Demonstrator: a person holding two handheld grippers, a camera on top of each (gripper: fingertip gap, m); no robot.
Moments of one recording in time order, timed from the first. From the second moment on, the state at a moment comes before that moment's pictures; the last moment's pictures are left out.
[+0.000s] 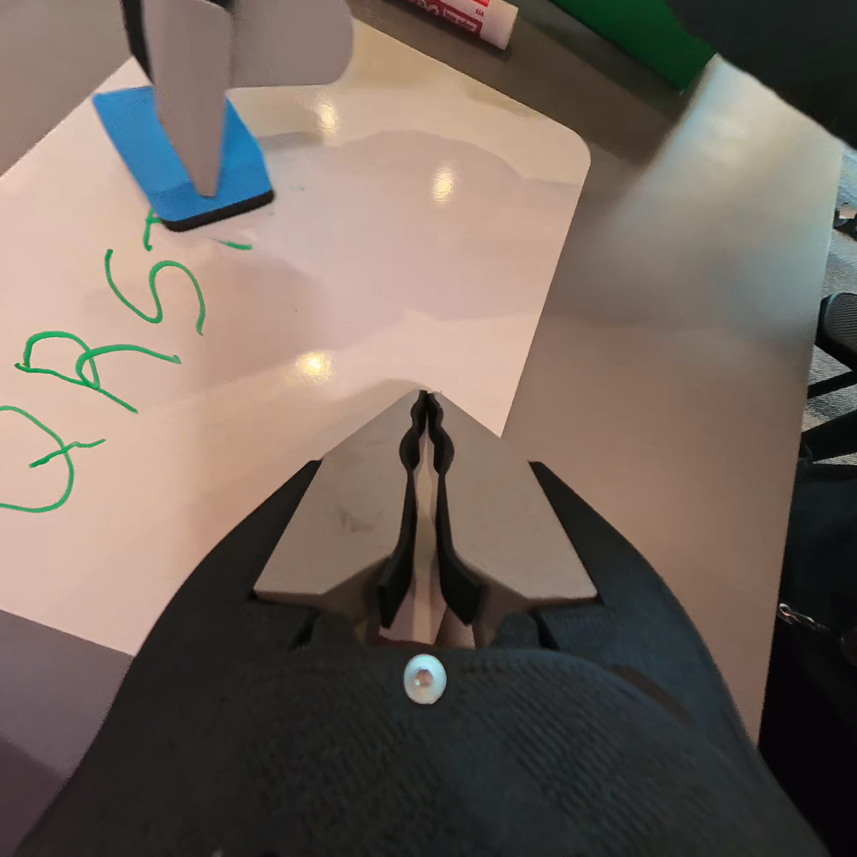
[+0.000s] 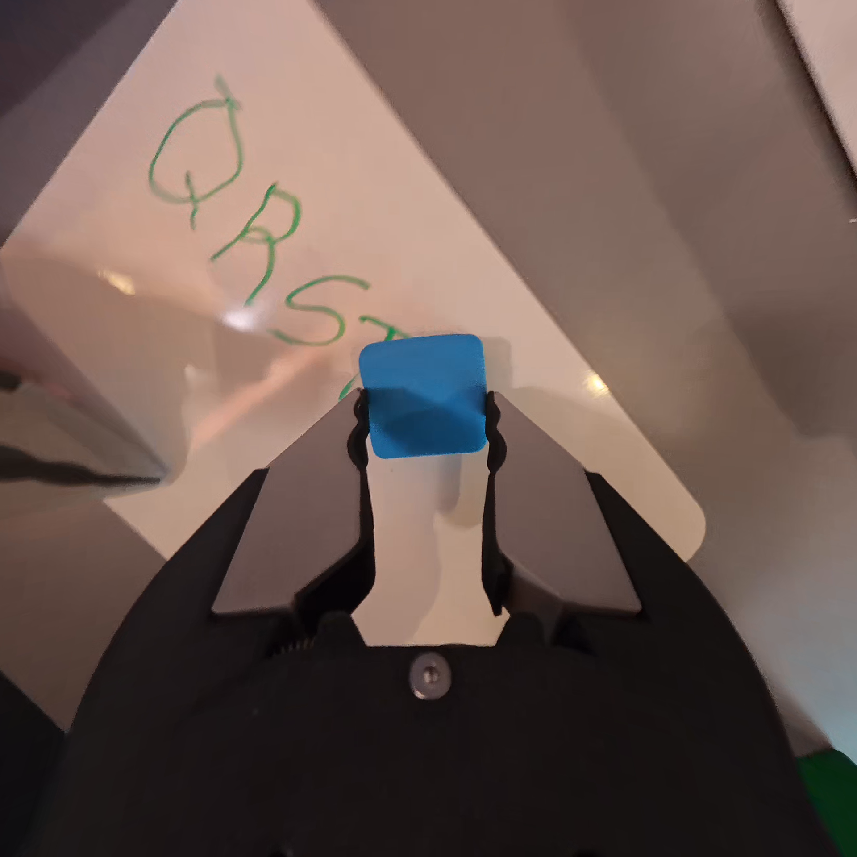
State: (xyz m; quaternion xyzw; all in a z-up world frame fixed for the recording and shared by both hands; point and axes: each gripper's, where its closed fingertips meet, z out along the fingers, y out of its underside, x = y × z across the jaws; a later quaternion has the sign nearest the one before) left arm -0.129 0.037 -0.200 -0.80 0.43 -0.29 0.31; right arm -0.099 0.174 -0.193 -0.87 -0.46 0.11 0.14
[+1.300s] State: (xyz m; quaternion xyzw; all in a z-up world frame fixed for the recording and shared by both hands) left arm -0.129 0.035 -0.199 -0.80 0.43 -0.29 0.31; right arm -0.120 0.148 -0.194 -0.87 -0.46 0.08 0.16
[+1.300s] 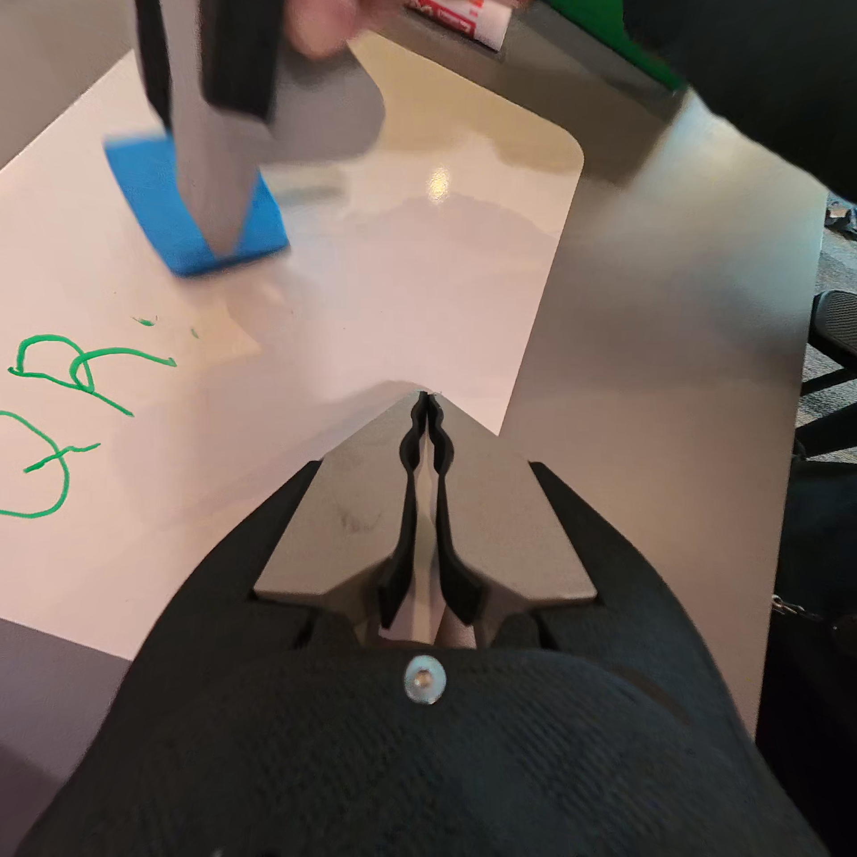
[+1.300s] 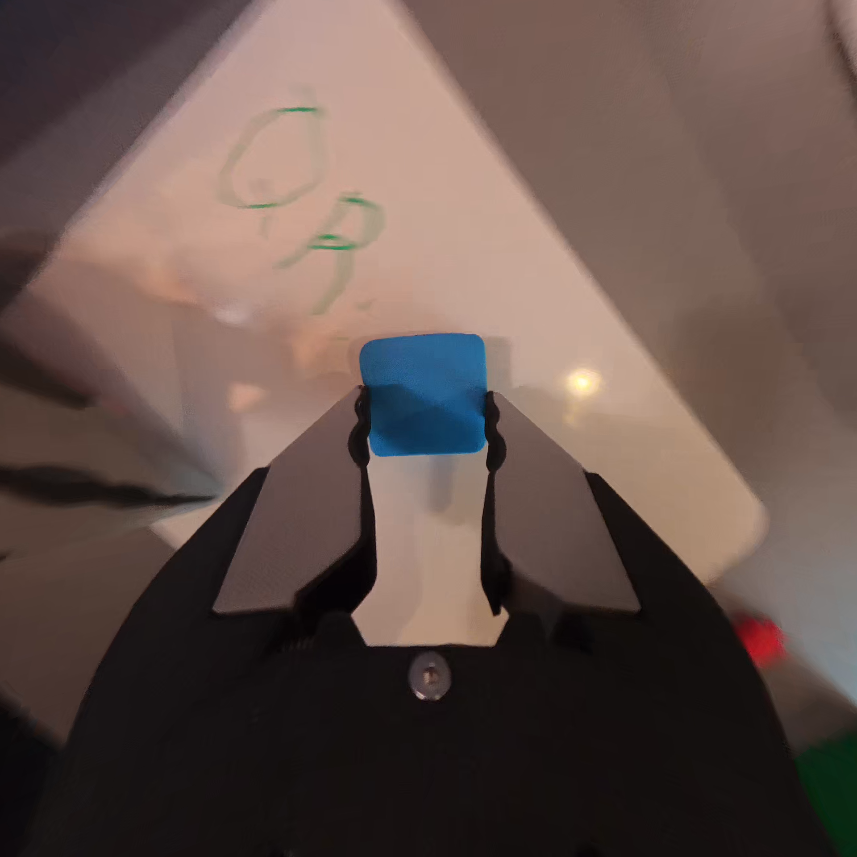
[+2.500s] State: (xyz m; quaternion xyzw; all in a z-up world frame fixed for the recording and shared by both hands) left arm -0.129 0.033 -0.200 -0.79 0.44 -0.29 0.31; right arm -0.179 0.161 -0.195 -0.87 -0.47 0.12 0.14
